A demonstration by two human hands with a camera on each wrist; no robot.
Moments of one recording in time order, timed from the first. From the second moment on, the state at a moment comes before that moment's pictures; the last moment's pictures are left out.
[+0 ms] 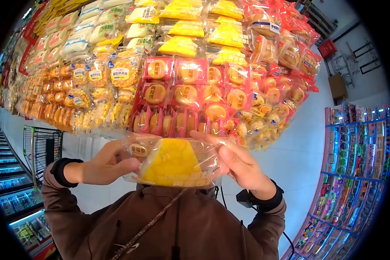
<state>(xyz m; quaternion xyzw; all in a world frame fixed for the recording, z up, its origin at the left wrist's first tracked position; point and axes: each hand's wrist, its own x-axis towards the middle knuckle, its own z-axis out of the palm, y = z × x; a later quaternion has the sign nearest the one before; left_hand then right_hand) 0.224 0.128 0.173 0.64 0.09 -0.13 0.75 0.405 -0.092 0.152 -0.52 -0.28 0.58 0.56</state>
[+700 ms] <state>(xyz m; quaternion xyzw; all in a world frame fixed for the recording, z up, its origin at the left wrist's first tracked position) 0.425 0.198 0.197 0.74 0.18 0.16 0.63 0.517 -0.148 0.126 -0.45 -0.21 0.46 0.73</state>
